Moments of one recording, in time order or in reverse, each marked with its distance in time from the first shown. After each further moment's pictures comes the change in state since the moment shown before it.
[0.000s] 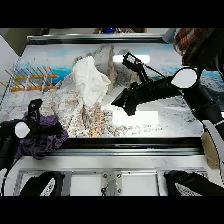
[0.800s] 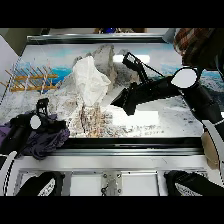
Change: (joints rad) left arm -0.068 -0.213 0.092 0.037 0.137 -0.058; right arm -0.001 -0.002 0.001 0.031 0.005 0.020
